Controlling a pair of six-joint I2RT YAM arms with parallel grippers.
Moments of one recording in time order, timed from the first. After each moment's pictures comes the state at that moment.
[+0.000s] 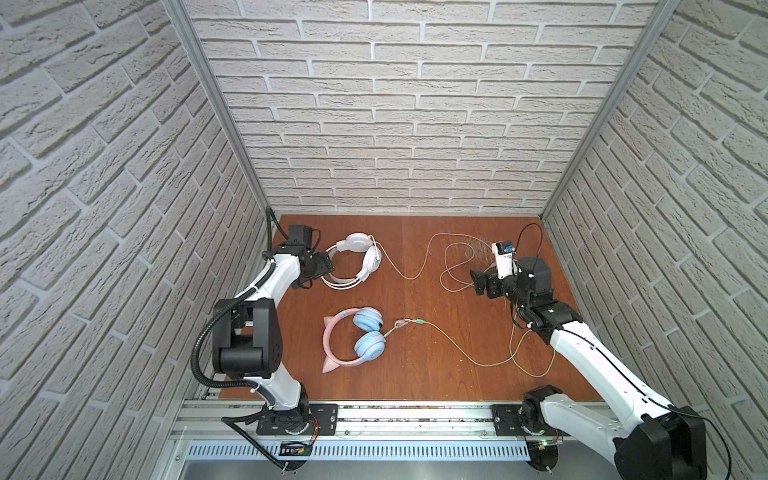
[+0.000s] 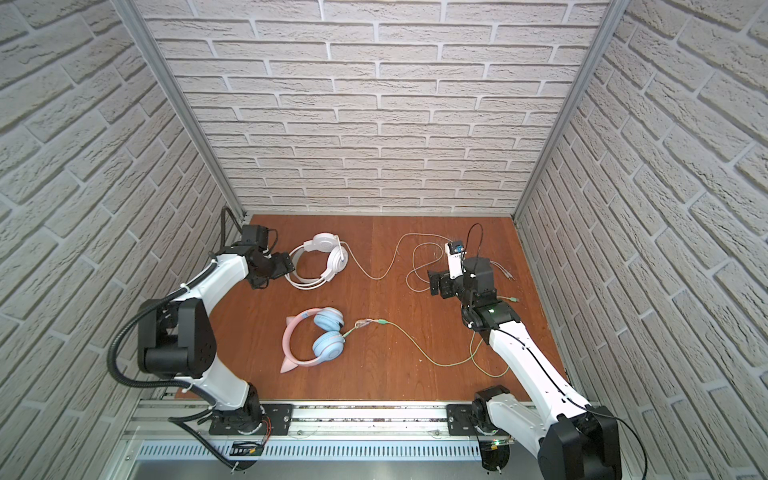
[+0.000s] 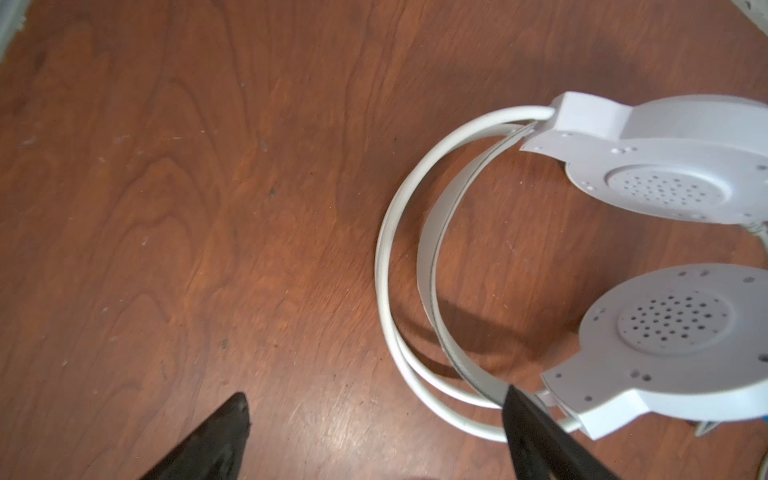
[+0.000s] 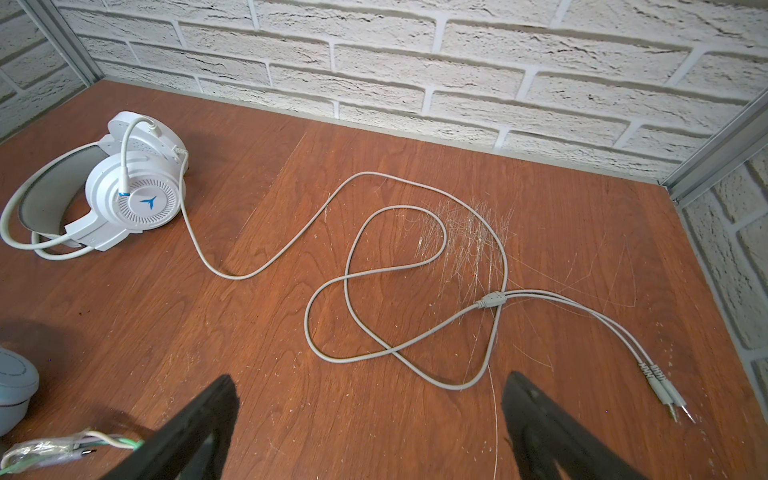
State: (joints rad) left arm -0.03 1.68 1.22 -0.65 -0.01 -0.47; right arm 0.20 1.04 0.74 -0.21 0.00 0.02
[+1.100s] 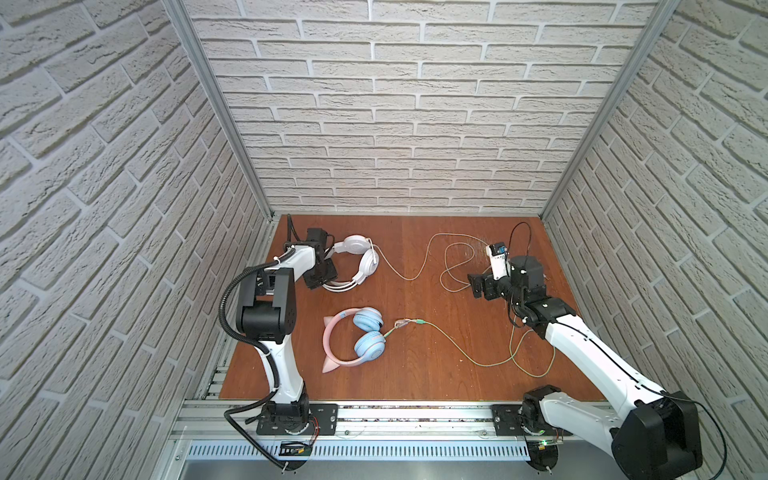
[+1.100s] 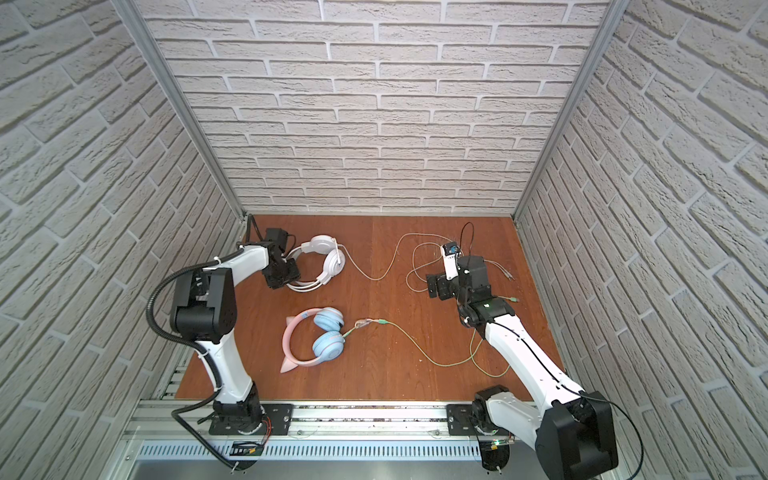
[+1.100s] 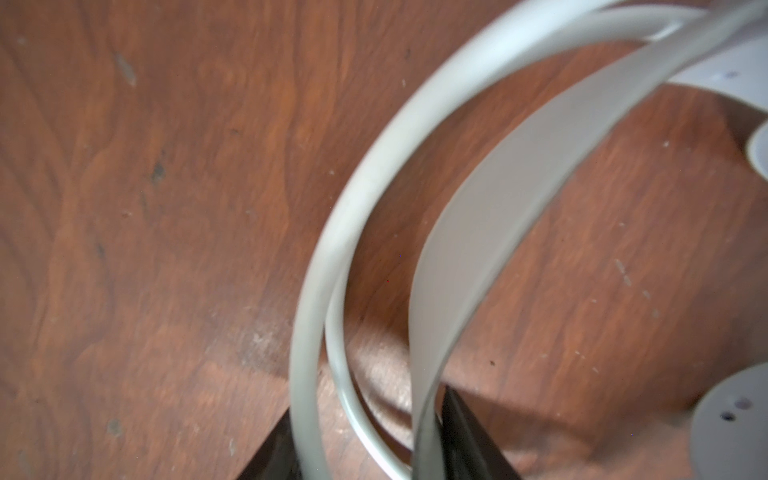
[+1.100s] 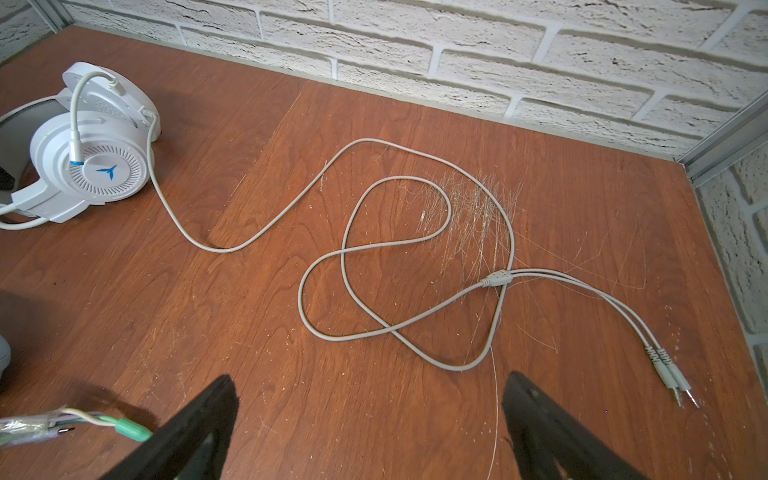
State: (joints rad) left arm -0.07 1.93 1.32 -0.69 -0.04 -0.49; right arm 0.21 1.10 0.76 -0.25 0.02 -0.01
